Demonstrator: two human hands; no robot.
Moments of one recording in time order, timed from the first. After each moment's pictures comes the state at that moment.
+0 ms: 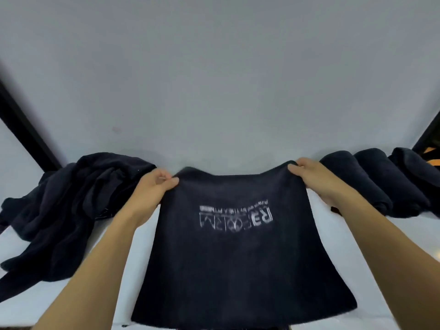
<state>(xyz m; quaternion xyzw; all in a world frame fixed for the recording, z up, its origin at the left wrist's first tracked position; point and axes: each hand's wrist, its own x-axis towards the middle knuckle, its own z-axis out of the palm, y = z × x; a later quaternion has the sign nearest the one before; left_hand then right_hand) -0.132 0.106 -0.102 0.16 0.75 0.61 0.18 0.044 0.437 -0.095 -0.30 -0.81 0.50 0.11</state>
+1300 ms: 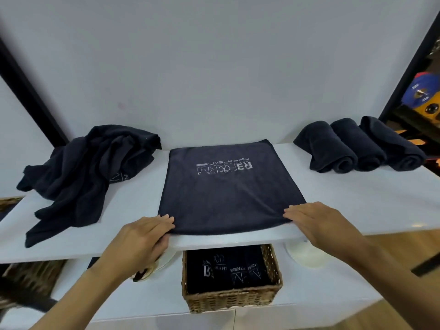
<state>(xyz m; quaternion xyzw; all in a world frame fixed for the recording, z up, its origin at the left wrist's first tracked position) 0.001 -0.024 -0.160 0.56 0.80 0.14 -0.18 0.222 0.317 -0.153 -0.01 -0.99 -0.03 0.15</state>
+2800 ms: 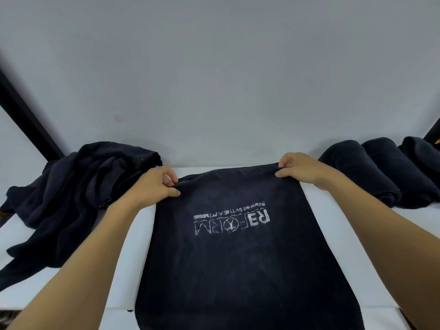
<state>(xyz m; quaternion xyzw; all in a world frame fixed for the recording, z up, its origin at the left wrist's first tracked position) -0.145 0.096 -0.106 0.26 0.90 0.33 0.14 0.018 0.433 -0.106 -0.24 -0.87 0.44 0.00</state>
